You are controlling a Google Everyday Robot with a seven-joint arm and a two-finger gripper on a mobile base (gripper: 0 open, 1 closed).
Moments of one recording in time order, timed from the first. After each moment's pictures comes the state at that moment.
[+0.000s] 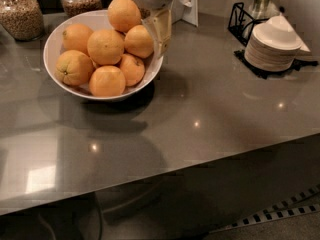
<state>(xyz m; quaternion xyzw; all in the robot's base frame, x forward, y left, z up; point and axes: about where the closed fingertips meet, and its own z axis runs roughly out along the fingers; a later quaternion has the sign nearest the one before) 0.587 0.053 1.019 -0.91 0.30 -0.09 0.29</state>
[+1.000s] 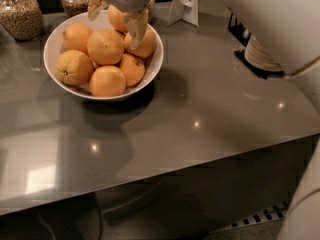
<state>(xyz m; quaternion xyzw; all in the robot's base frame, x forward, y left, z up) 0.608 0.082 1.000 -0.94 0.21 -0.14 0.22</state>
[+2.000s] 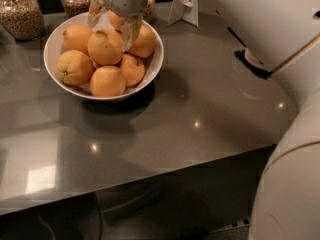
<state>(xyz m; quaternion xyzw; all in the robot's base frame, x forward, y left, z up) 0.624 0.097 0.983 -0.94 0.20 -0.11 0.24</state>
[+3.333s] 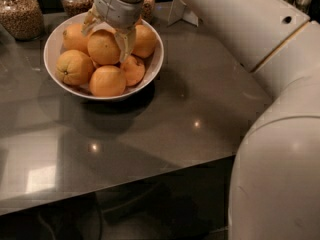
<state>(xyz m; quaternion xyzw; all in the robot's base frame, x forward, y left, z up) 0.632 0.116 0.951 -0.95 0.20 -0.07 0.24</state>
